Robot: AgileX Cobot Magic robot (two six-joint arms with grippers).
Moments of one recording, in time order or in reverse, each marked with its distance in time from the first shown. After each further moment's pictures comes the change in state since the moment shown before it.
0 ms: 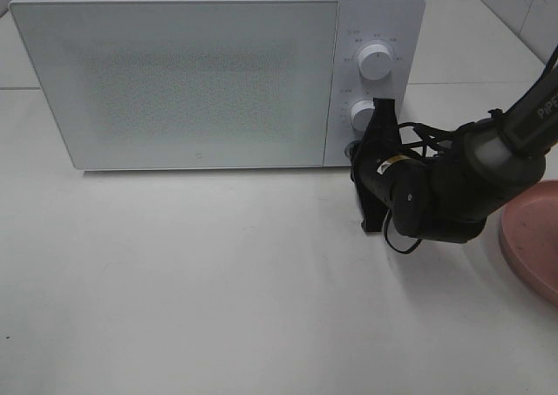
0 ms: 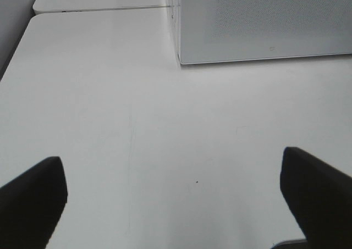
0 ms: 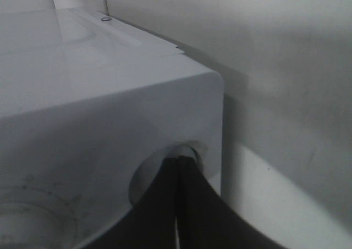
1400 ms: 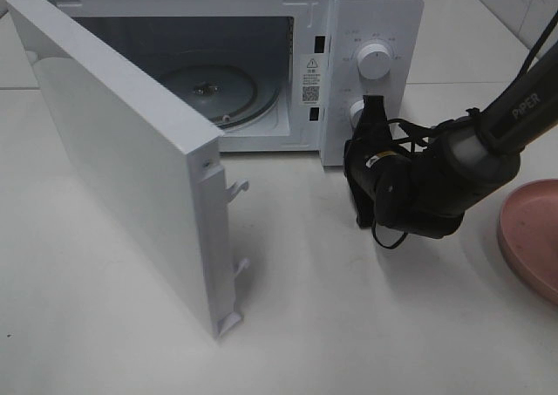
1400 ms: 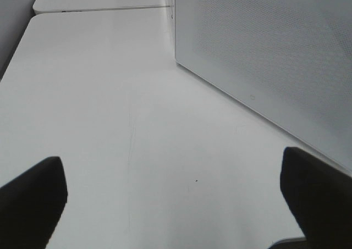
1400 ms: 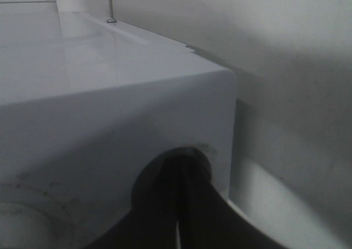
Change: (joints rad) left arm 0.000 0.000 0.000 0.000 0.000 0.000; right arm 0.015 0.040 -0.079 0.100 0.001 -0.111
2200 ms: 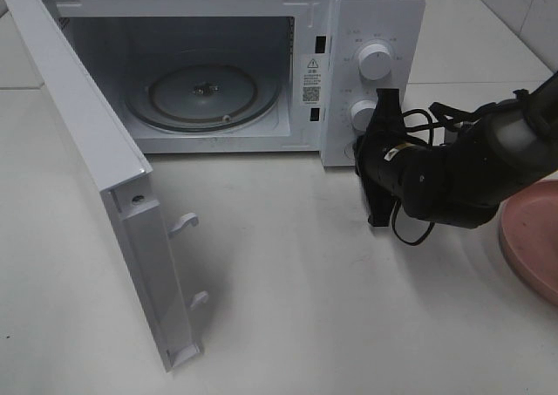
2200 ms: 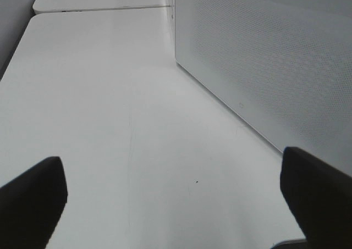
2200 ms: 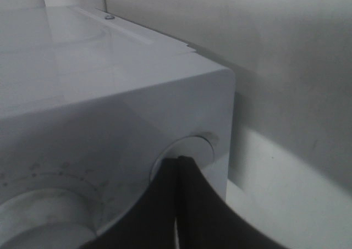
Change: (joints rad) left arm 0.000 0.000 0.000 0.000 0.000 0.000; right arm -0.026 -0.114 0.092 -0.087 0.108 0.056
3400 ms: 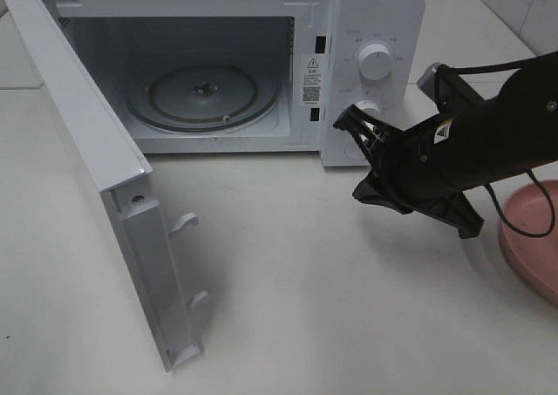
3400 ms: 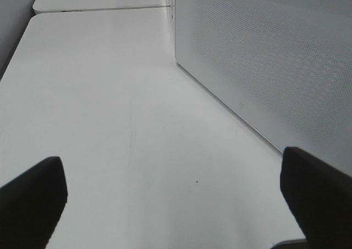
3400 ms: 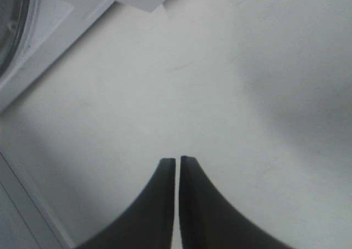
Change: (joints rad) left arm 0.000 0.000 0.000 0.000 0.000 0.000; right arm -0.003 -0.472 0.101 -0.293 0.842 -0.593
